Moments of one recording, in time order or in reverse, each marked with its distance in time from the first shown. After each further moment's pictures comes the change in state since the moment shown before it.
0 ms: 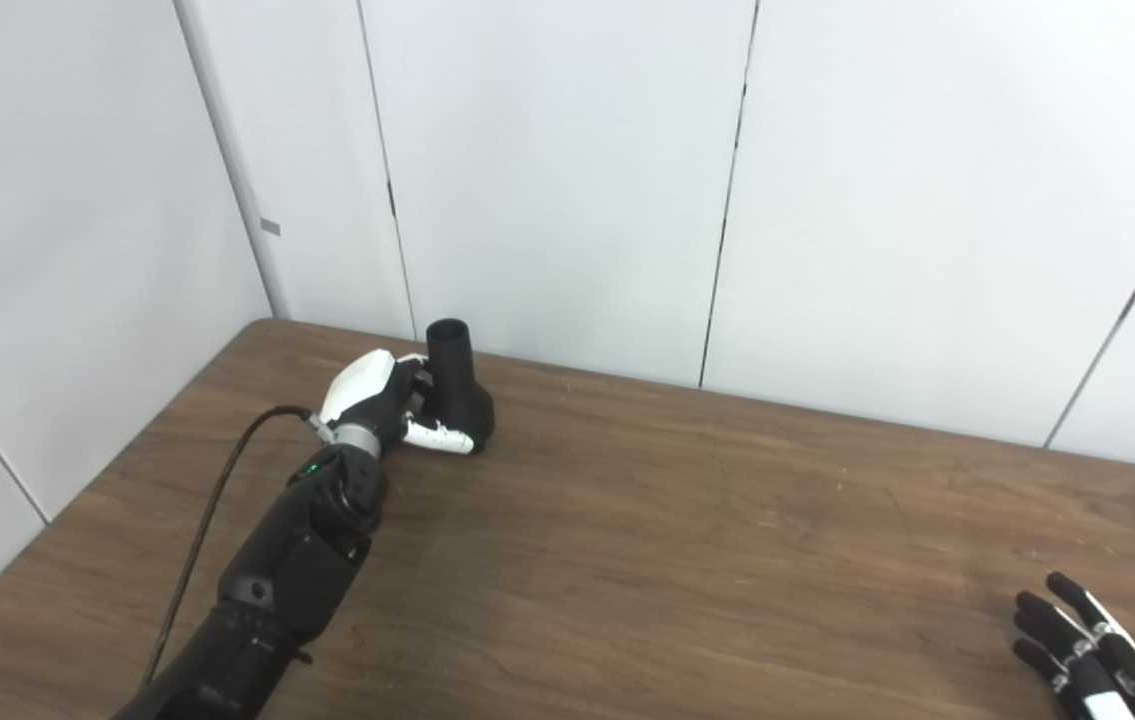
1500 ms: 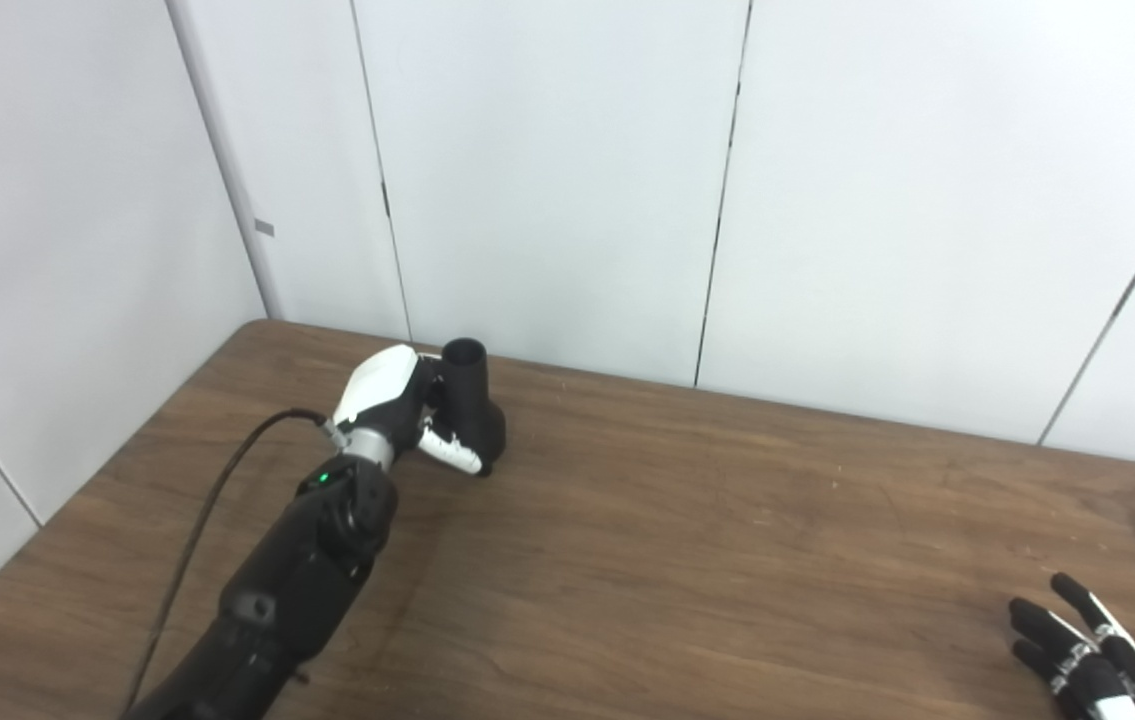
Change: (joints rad) left arm 0.070 0.003 -0.056 -0.106 0.064 -0.093 0.082; right arm 0.012 0.009 -0.012 -0.013 0.028 0.009 -0.002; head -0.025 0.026
